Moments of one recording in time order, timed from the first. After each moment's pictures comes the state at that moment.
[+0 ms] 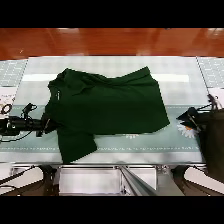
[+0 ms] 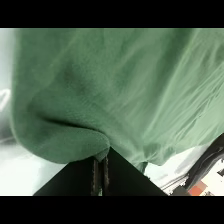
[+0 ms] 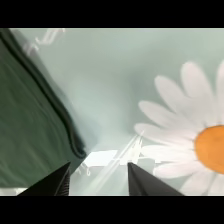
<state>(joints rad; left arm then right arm) 0.56 -1.30 0.53 0.76 -1.21 -1.15 -0.60 -1.30 0.72 -0.98 1.26 1.25</state>
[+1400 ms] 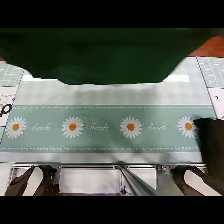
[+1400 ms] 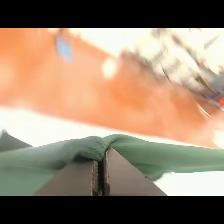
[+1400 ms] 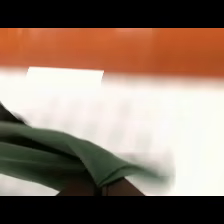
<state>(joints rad) 0.55 -0.78 1.23 0.31 -1.09 -1.09 -0.32 -1.10 1.70 -0.84 1.28 1.25</state>
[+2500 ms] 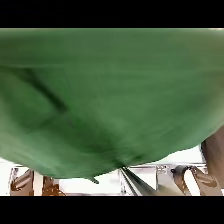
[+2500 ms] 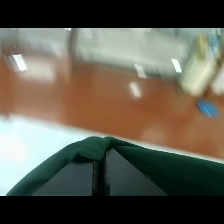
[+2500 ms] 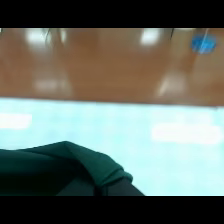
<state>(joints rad) 0.55 -0.38 1.38 1.04 -1.26 -1.53 -0.32 -0.57 1.53 -1.16 1.41 1.43</state>
